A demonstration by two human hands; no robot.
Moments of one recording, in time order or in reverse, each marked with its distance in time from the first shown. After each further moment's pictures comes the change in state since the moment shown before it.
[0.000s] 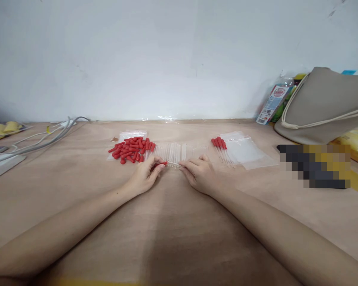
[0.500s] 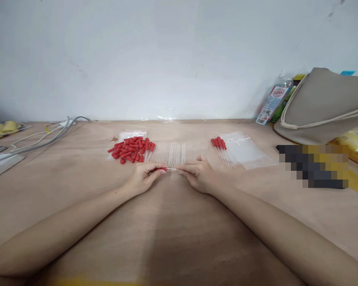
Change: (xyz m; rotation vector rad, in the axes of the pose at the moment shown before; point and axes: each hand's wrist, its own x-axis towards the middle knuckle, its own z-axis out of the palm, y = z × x) left_hand -0.002 -0.003 -0.001 -0.068 0.035 0.172; right_hand 0.004 -0.002 -0.009 0.190 -0.194 0.041
